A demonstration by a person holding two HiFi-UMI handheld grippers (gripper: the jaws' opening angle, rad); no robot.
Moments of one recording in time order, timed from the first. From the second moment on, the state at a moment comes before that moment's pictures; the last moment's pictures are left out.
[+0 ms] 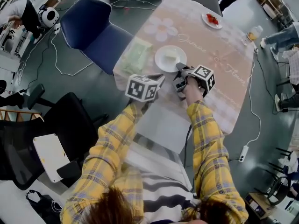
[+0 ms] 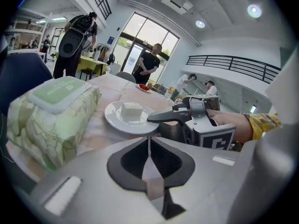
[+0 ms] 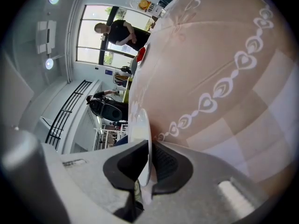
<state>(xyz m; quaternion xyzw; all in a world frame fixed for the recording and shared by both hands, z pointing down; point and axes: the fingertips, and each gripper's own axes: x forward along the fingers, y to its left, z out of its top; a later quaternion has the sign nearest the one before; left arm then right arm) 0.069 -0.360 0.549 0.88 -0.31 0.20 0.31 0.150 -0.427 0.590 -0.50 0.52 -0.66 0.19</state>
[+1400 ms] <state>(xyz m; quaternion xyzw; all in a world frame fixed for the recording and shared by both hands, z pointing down) 0.047 -0.313 0.506 0.89 -0.31 0.17 0.28 0.146 -0.348 0.531 -0.55 0.57 -0.59 0.13</state>
